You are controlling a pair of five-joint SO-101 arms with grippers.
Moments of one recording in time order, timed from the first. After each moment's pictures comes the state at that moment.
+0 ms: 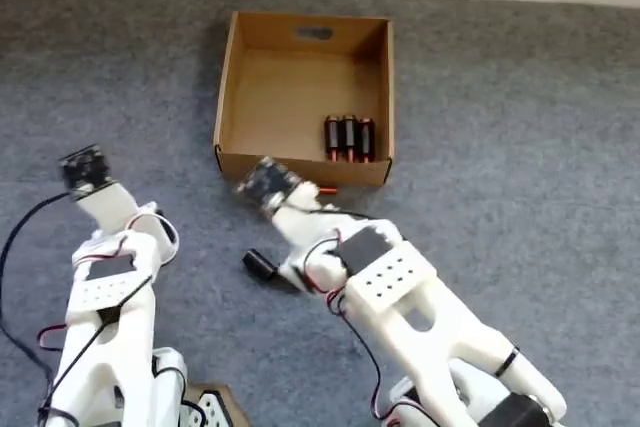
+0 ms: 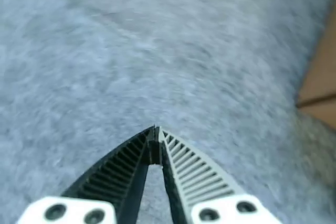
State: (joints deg) left arm -21.0 -39.7 76.7 21.3 17.3; right arm -43.6 -30.2 48.0 52.4 20.8
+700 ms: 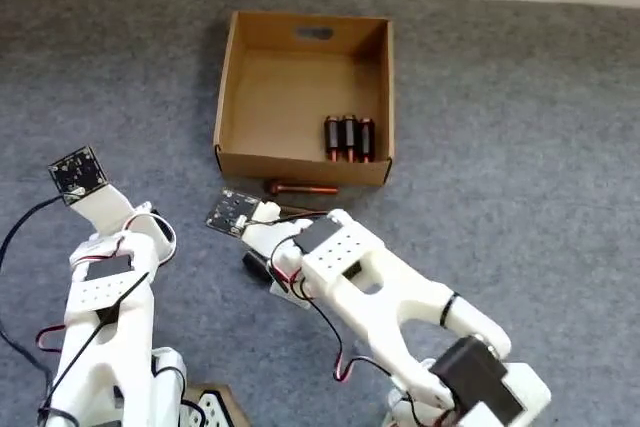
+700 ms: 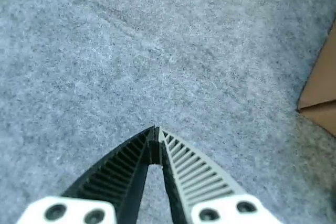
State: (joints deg) left arm -21.1 -39.7 76.7 21.3 18.3; right arm -46.0 -8.3 40.7 51.2 27.6
